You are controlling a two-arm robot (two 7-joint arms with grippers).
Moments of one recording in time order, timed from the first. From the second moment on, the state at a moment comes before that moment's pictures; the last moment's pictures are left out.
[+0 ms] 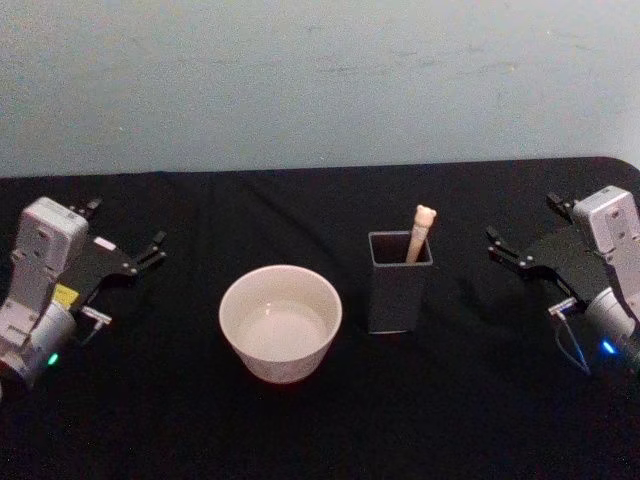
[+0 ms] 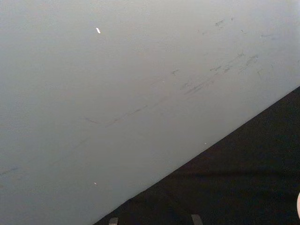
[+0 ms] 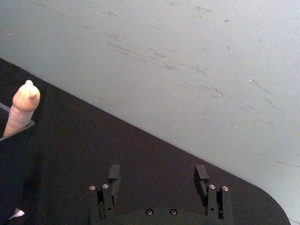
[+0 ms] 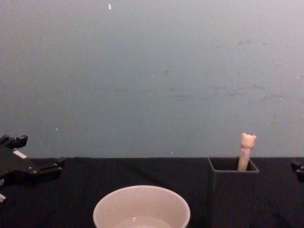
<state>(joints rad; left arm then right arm) -0.20 0.60 0.45 -1.41 -0.25 -0.12 0.03 0.20 0.60 -0.45 -1.41 0.25 -0.12 -0.03</state>
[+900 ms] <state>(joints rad) -0.20 0.60 0.45 -1.41 -0.25 -0.12 0.03 0.10 0.63 -0.36 -1.50 0.34 -0.14 0.06</state>
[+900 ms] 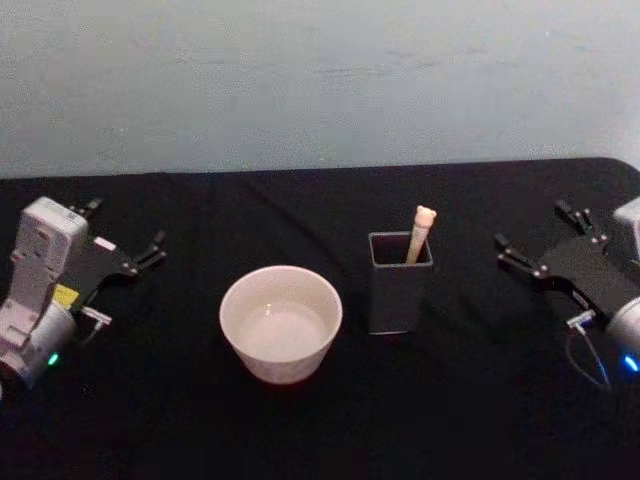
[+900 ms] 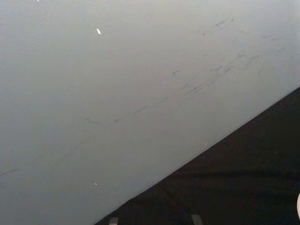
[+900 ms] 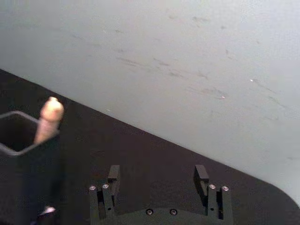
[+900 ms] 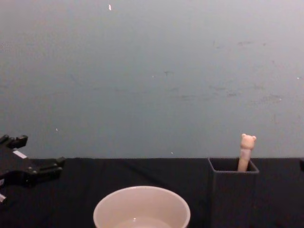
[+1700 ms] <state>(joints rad) -0.20 0.60 0.45 -1.41 -0.25 -0.12 0.03 0.07 0.58 -0.34 -1.58 0.48 -0.12 0.31</state>
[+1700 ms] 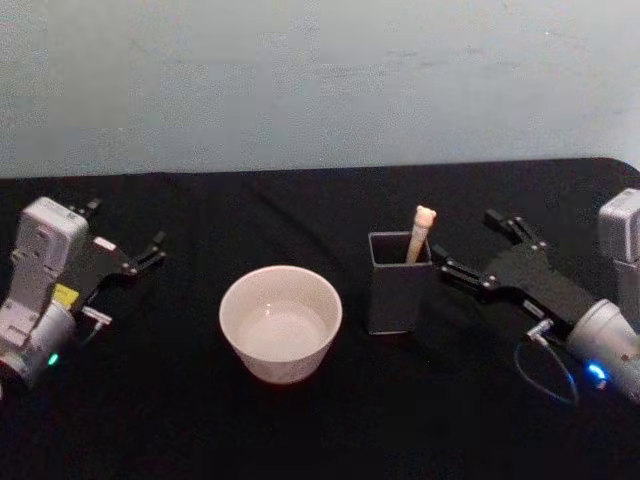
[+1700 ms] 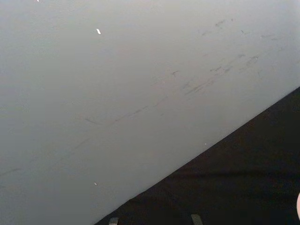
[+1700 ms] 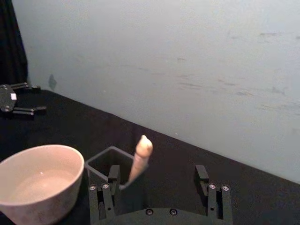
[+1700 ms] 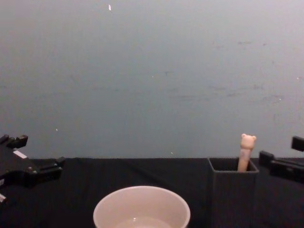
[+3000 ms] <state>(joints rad) -0.20 0.60 0.45 -1.41 -0.25 -0.12 0.03 0.20 0.43 -0.34 -1.43 0.46 -0.05 0.42</state>
